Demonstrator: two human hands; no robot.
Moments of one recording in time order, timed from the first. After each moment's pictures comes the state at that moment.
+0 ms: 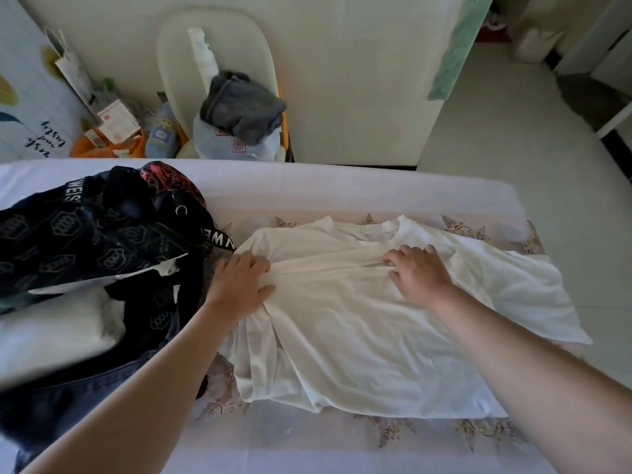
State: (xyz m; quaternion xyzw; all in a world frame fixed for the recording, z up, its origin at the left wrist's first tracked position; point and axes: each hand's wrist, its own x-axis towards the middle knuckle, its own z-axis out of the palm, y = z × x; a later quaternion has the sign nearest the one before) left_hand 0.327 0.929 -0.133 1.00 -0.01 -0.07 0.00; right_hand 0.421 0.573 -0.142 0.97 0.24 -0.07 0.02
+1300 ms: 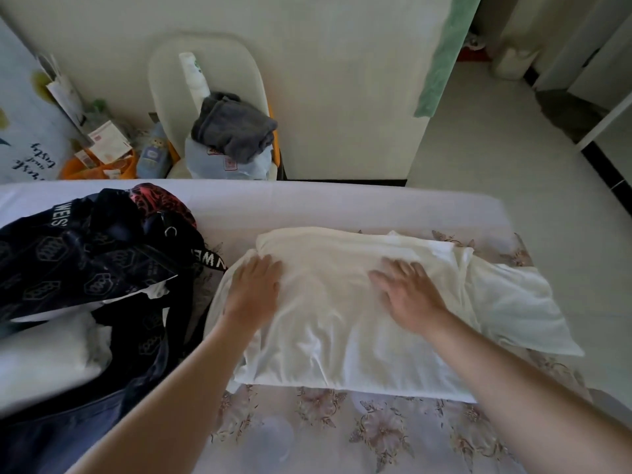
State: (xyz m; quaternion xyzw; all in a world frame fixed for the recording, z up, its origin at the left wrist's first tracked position) left_hand 0.360 0.896 -0.148 1.00 -0.02 0.01 0.06; right_hand 0.410 0.569 -0.155 0.96 0.27 -0.01 0.04
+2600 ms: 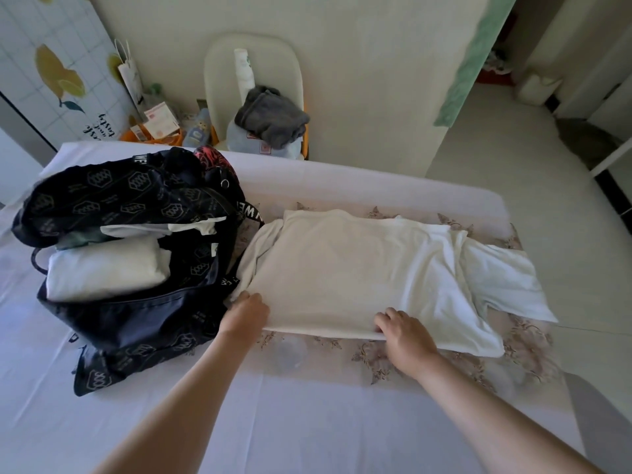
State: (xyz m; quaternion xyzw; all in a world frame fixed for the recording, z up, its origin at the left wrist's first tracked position) left_hand 0.177 0.899 -0.125 0.97 0.06 -0.24 -0.03; right_hand 0.226 0.572 -0.142 0.95 0.28 -0.12 -0.05
